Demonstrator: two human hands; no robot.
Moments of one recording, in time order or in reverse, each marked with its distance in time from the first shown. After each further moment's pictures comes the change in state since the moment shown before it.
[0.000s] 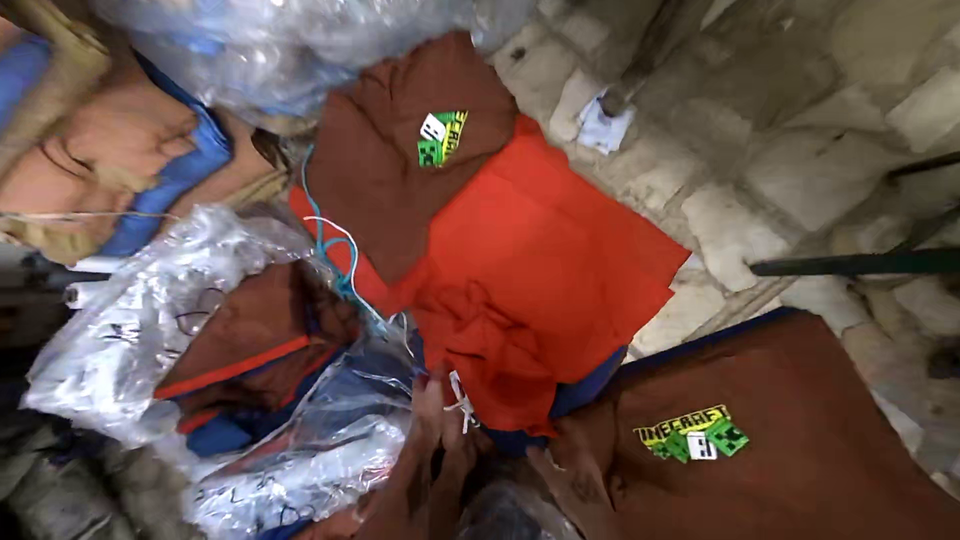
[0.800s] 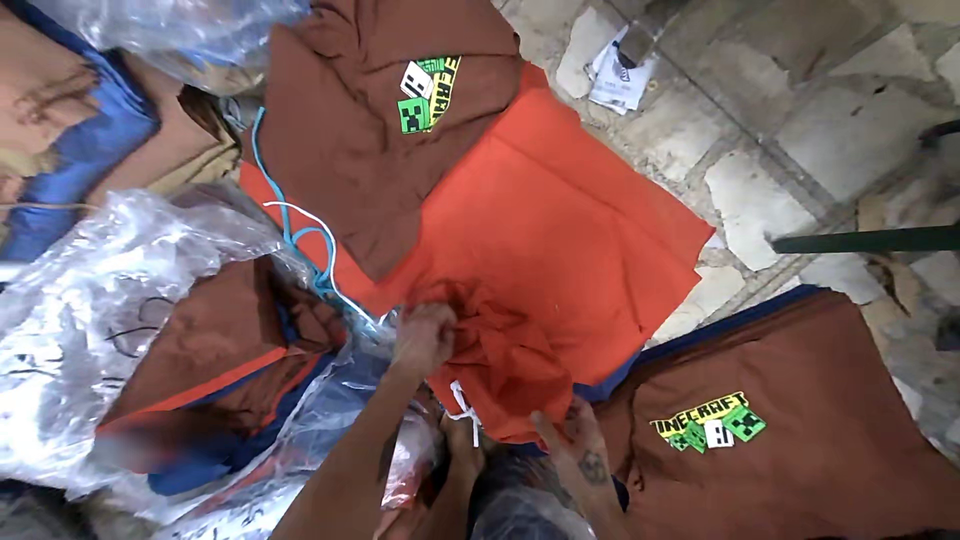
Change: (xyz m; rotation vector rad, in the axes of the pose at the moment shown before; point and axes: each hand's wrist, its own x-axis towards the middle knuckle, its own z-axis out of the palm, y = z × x) left_hand 0.076 0.113 -0.003 1.163 -0.426 0.837; right_hand 0.037 -0.037 0.046 0.083 0.215 -0.001
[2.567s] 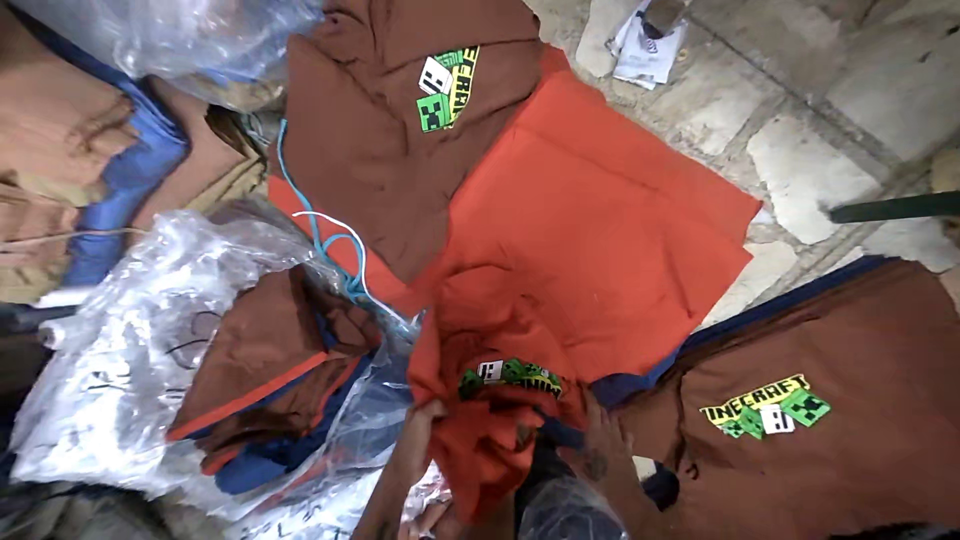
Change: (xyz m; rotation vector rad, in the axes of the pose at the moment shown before) left_hand -0.128 -0.043 0.019 -1.229 0.036 -0.841; right_hand 0.001 0.029 0.026 -0.770 -0.328 0.081
